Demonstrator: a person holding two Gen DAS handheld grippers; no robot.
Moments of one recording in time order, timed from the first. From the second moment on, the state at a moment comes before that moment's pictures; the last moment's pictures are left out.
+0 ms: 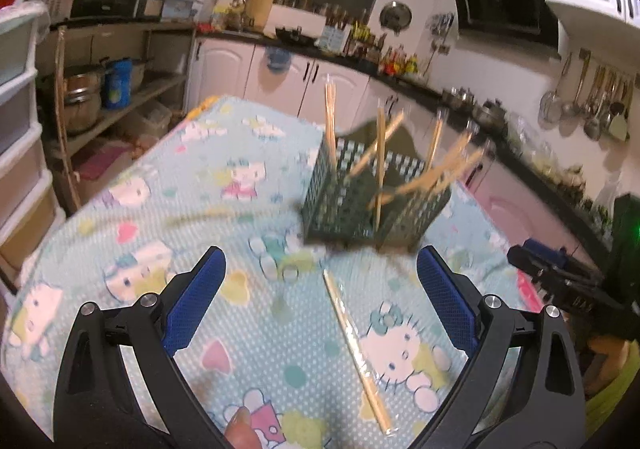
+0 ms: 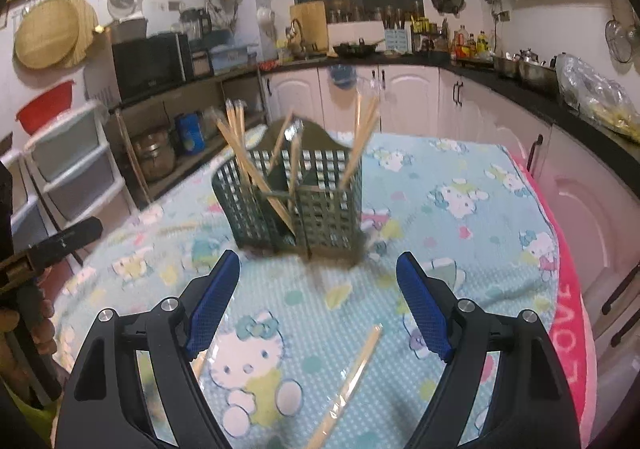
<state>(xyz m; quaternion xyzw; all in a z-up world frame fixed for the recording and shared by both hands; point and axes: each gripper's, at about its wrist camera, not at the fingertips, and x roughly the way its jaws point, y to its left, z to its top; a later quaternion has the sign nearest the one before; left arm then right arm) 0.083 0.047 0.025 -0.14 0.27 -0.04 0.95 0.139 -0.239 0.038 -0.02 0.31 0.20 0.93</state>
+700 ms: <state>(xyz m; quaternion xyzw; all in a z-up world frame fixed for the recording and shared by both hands) 0.155 0.021 -0.059 -0.13 0.42 -0.10 0.89 0.184 -0.251 -0.048 -0.03 0.44 0.15 0.88</state>
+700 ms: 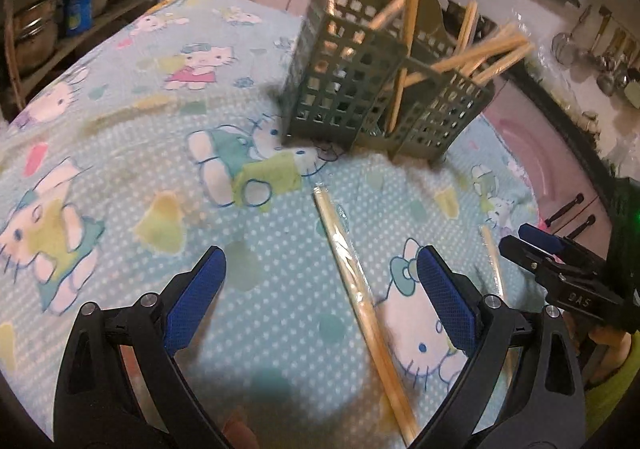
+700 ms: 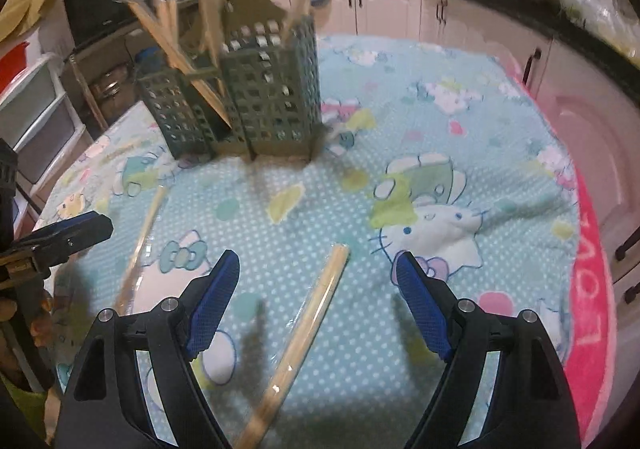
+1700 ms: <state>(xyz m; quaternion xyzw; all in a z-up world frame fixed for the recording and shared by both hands) 0.205 -0.002 -0.051 -0.07 0.45 -0.04 0.89 0.191 -0.228 -0.028 -0.02 0.44 0.18 0.88</state>
